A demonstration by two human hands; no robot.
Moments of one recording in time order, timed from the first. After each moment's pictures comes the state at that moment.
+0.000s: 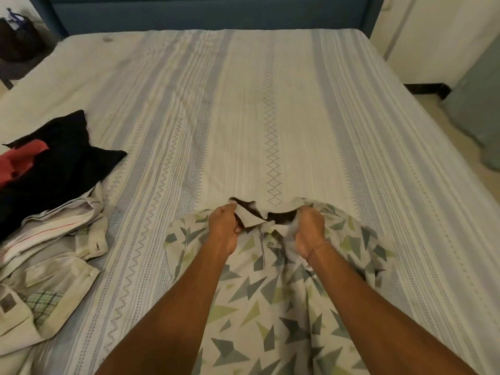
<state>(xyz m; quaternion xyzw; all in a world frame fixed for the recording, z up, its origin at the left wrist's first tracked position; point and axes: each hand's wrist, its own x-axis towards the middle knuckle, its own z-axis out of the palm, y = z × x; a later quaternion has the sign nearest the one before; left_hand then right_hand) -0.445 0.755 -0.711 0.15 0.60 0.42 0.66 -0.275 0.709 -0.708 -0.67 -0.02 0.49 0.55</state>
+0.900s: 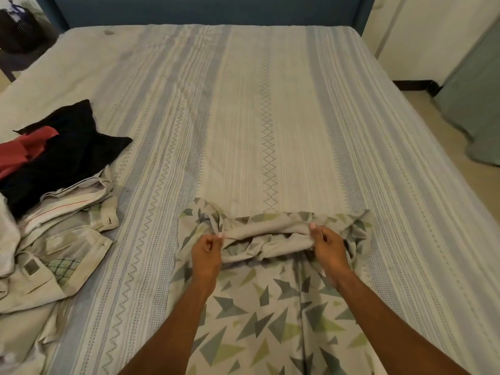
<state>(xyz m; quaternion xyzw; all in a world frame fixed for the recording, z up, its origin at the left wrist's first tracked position) -0.508 0.613 -0.734 0.41 0.68 0.38 0.48 -0.252 0.563 -0.710 -0.73 -0.31 0.40 0.46</state>
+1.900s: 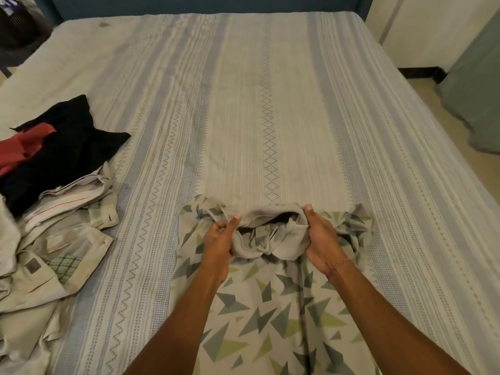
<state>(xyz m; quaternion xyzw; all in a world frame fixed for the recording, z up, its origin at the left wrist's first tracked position) -0.485 0.628 -0.713 0.24 0.59 0.40 0.66 -0.274 0.591 -0.696 -0.57 -0.09 0.58 0.57</state>
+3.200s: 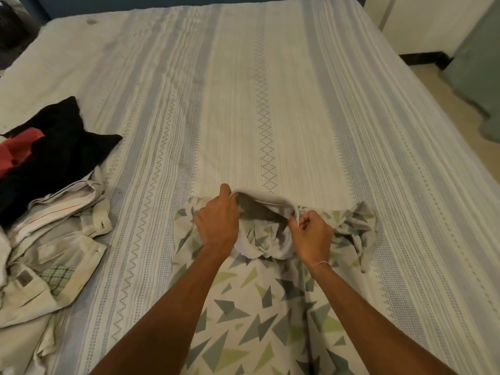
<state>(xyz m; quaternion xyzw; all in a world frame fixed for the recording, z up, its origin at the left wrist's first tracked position) -0.458 0.674 -0.681 0.71 0.68 0.17 0.06 -0.287 0.599 -0.719 -0.82 -0.37 0.21 0.38</state>
